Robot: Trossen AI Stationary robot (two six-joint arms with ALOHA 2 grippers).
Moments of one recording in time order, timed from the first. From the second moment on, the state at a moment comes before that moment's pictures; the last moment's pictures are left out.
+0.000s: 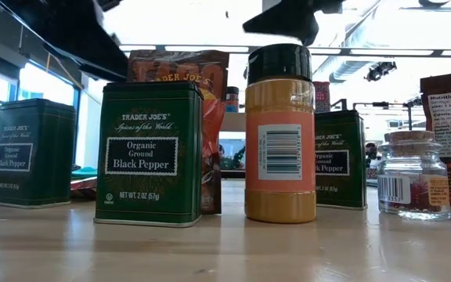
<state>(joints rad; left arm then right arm) -0.50 1.33 0.68 -0.05 -0.51 -0.38 0.39 1.54 0.93 0.21 0.42 0.22</state>
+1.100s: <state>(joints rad) -0.44 1.56 0.68 0.31 -0.32 -0.29 0.32 1.83 1.23 -0.23 0.12 0.17</state>
